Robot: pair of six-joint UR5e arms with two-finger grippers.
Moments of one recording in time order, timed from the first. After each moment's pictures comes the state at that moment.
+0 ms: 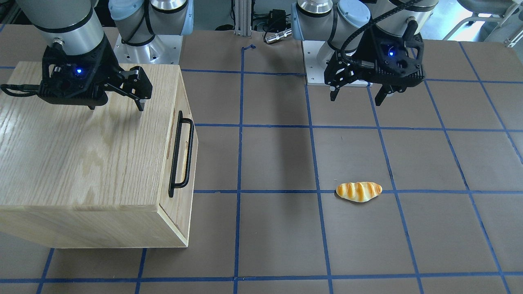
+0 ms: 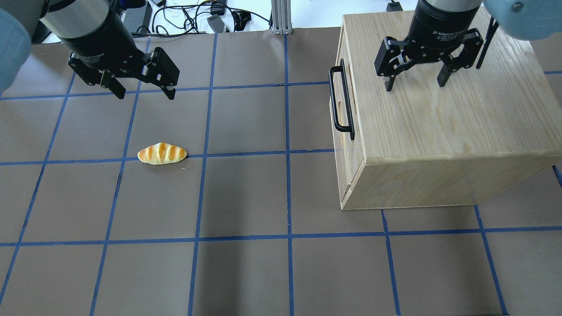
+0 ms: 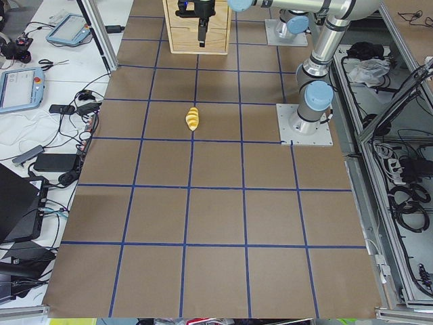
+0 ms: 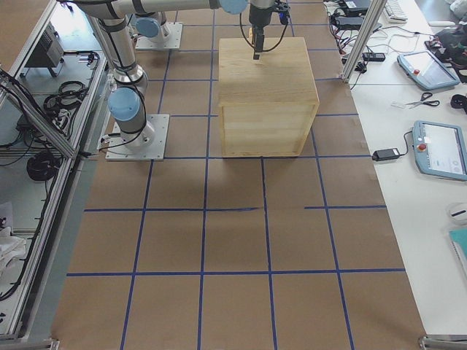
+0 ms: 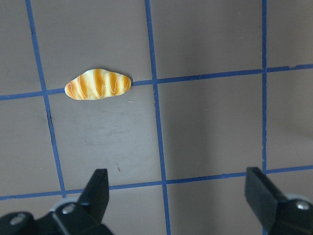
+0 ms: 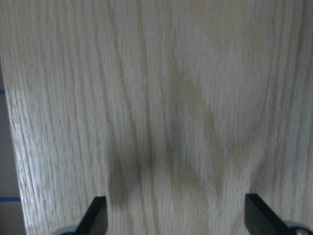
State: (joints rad) left arm -1.58 -1.56 -1.51 -1.59 1.55 0.08; right arm 1.60 -1.49 1.43 -1.47 -1.61 0.02
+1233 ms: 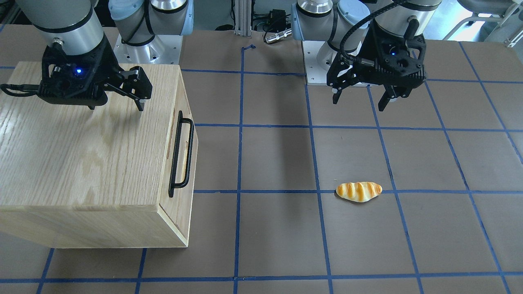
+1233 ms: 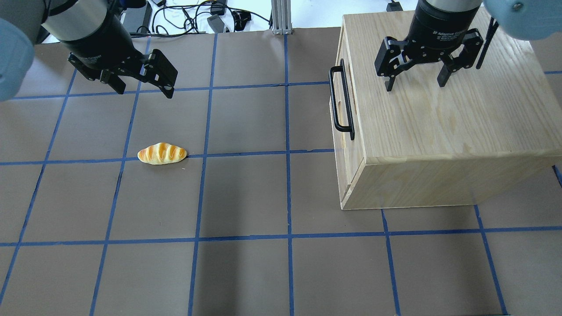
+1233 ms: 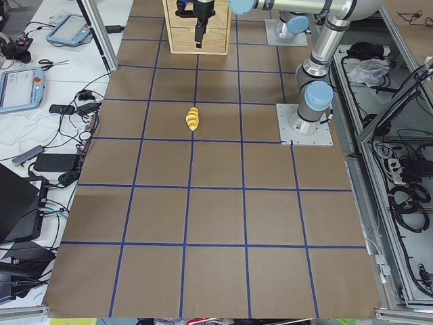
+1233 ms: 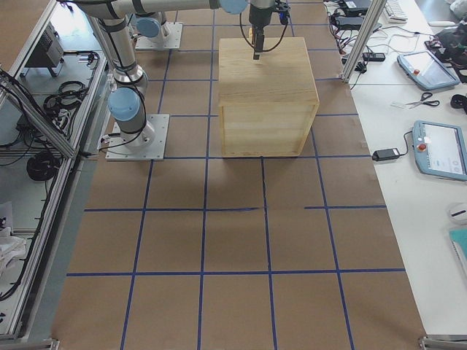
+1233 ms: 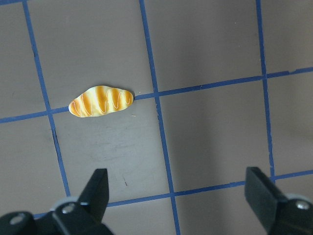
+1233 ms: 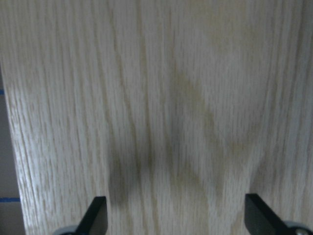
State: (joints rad) left arm -1.57 -1.55 -1.55 -1.53 1.54 0.18; right arm 1.60 -1.49 1.43 -1.47 -1.61 0.02
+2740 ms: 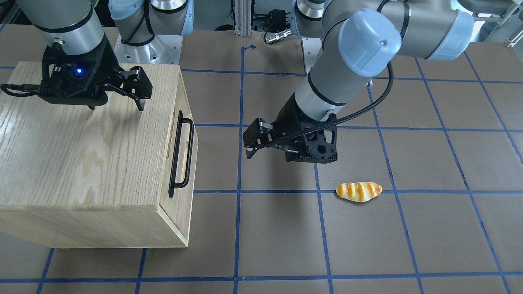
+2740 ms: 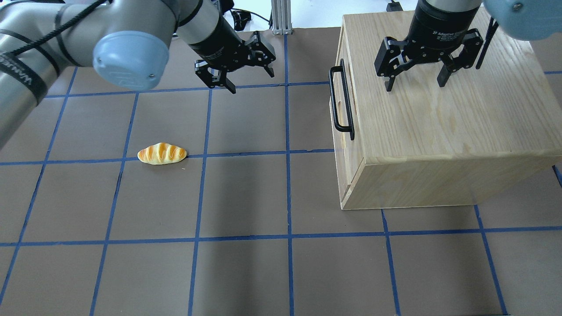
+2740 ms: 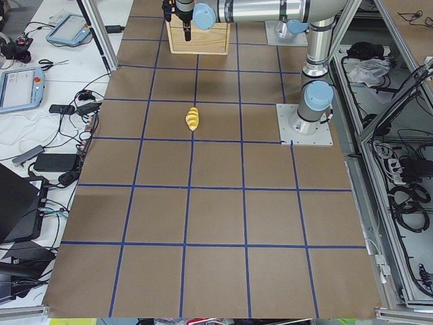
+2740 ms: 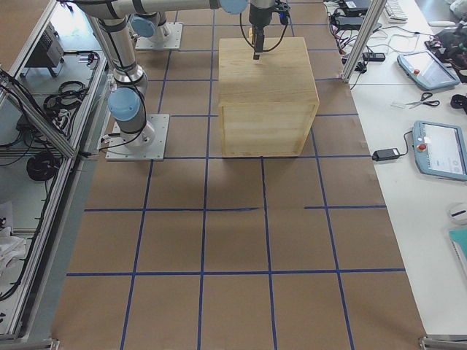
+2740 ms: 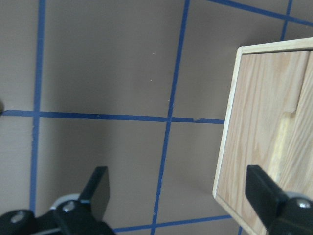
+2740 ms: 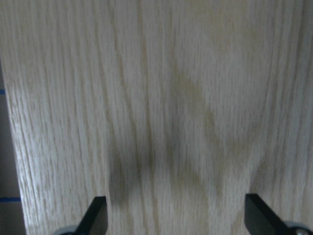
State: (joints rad) left arm -1.74 -1.84 -1.49 -1.25 1.20 -0.34; right arm 1.60 -1.49 1.43 -1.47 -1.61 0.02
